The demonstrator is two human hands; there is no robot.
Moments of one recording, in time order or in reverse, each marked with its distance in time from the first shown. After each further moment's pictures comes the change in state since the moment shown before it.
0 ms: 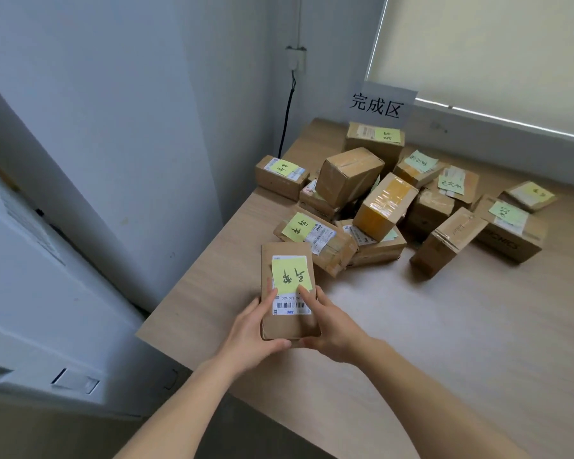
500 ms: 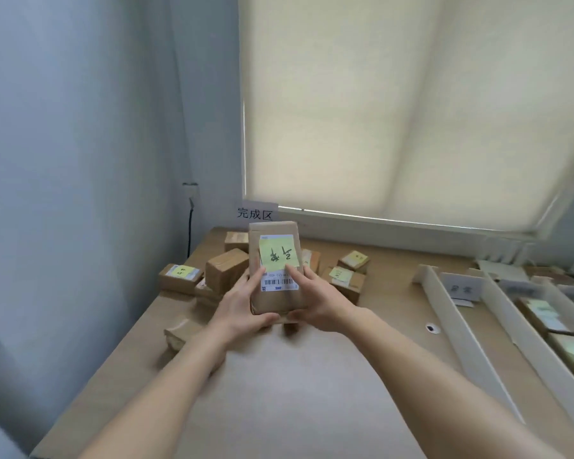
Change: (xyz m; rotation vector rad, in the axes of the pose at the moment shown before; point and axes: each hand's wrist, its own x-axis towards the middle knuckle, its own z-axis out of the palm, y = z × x) left_hand -0.062 0.368 0.004 0.169 0.100 0.492; right_hand -0.302 -0.035 -0.261 -0.088 0.421 0.087
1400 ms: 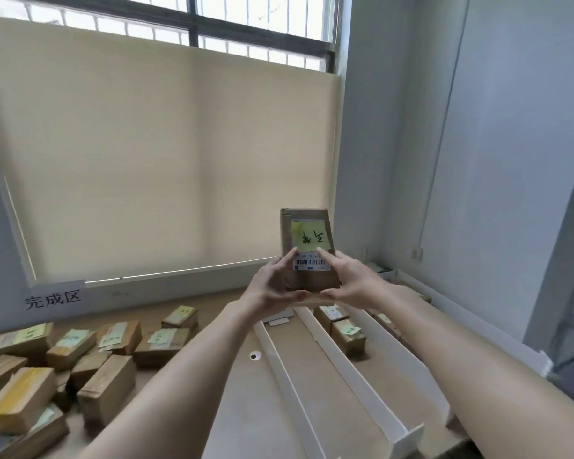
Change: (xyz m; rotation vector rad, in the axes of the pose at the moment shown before) left_hand 0.051 0.507 0.255 -0.184 -0.340 0.545; right_hand -0.417 0.253 -0.303 -0.226 0.476 0.456
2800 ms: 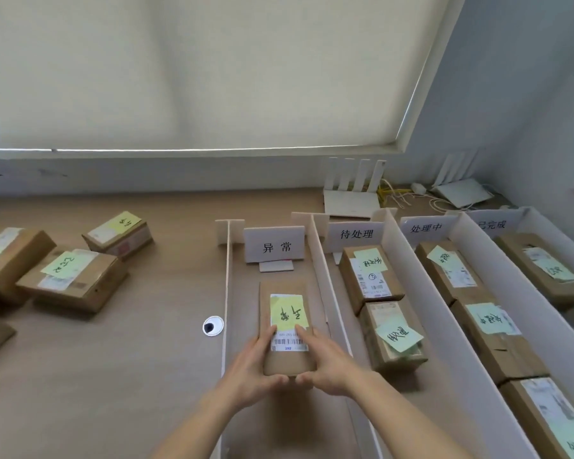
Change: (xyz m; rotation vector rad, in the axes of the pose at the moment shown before) left_hand 0.198 -0.421 0.402 -0.136 -0.226 -0.681; right_hand 0.324 0.382 0.459 0.290 -0.768 0.116
